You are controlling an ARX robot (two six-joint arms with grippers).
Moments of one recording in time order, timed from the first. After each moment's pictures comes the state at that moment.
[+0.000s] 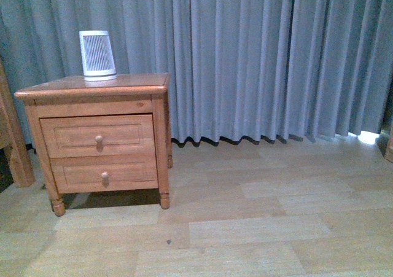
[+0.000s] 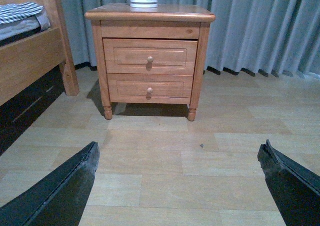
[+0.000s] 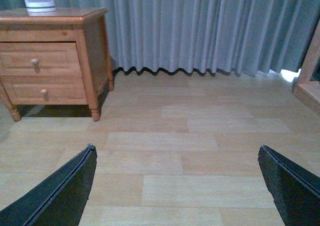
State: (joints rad) left arm 0.00 0.00 0.01 0.00 0.00 -0.01; right arm 0.00 0.00 0.01 0.00 0.00 0.00
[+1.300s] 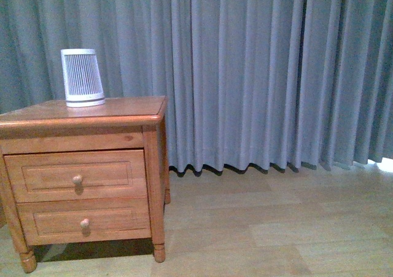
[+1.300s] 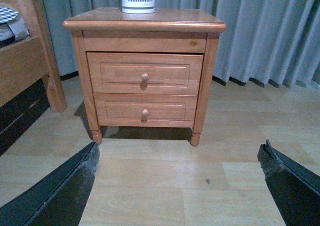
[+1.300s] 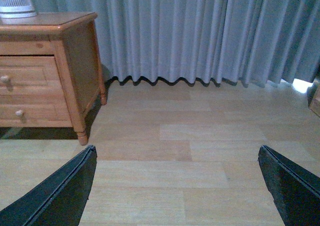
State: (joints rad) left arm 0.00 0.00 0.01 0.00 0.00 -0.01; right arm 0.00 0.00 0.01 0.00 0.00 0.00
